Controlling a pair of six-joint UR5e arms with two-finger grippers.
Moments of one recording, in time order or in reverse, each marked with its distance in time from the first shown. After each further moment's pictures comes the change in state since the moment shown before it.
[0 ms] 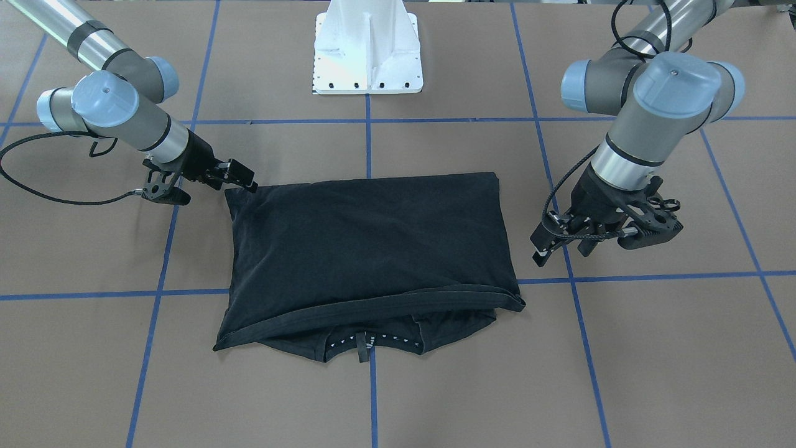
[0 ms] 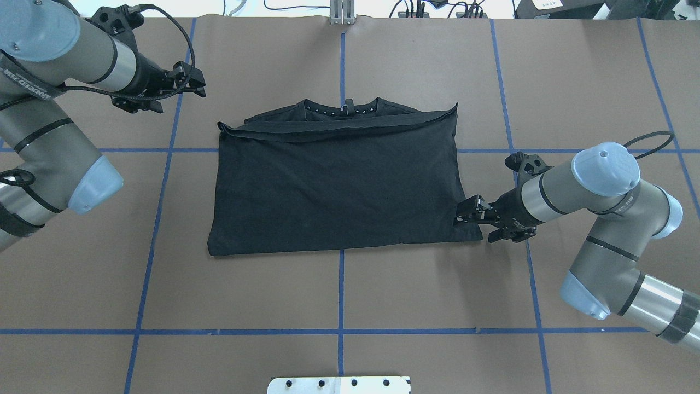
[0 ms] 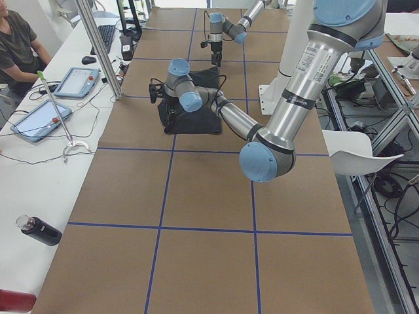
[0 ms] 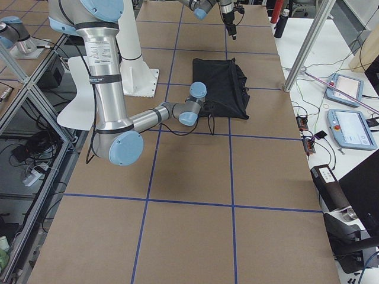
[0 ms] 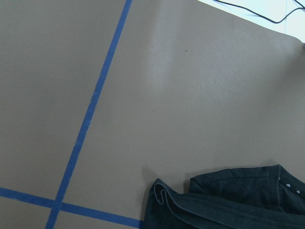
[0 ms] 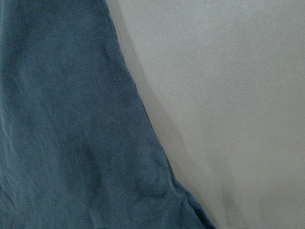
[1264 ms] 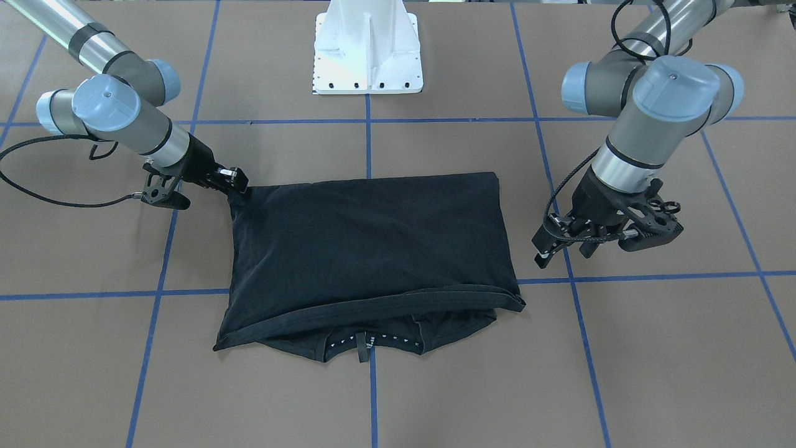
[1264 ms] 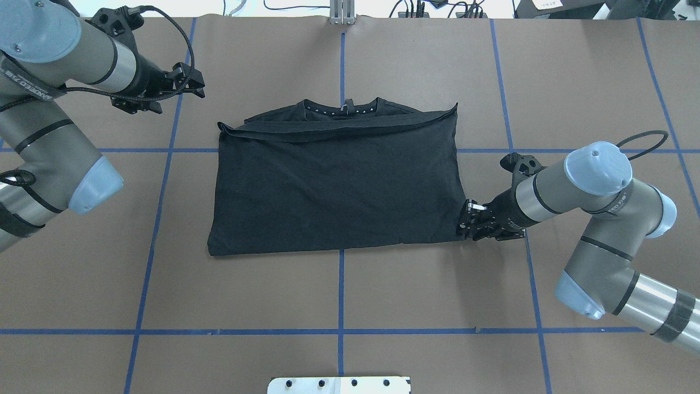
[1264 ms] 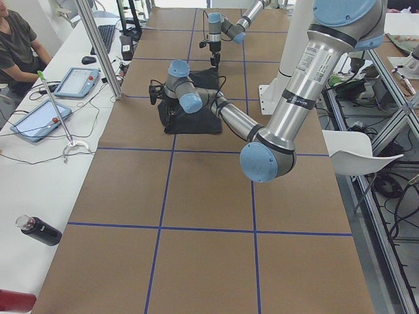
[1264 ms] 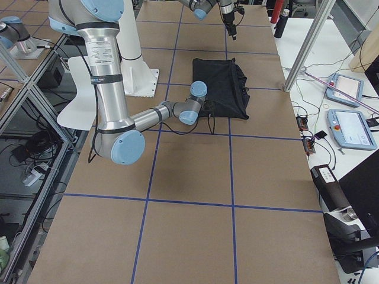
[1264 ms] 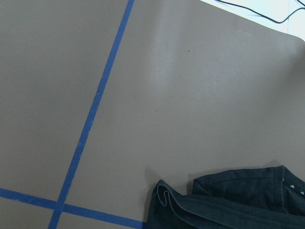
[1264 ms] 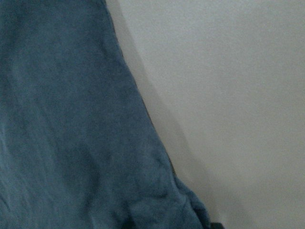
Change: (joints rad) left arm 0.001 0.001 0.009 -0.003 0.003 0.002; right arm -0.003 0.019 -0.004 -0.021 0.003 0.001
